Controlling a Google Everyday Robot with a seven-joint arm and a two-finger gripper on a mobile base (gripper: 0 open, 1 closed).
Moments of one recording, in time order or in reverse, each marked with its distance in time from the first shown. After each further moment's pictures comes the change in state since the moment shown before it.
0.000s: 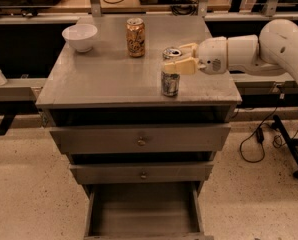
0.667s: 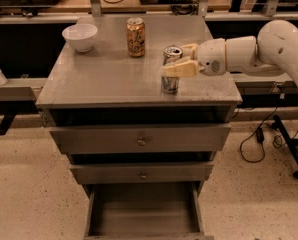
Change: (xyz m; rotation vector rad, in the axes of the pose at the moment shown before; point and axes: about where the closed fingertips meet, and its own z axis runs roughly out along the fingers) arm 0.000 0.001 0.004 -0.006 -0.001 0.001
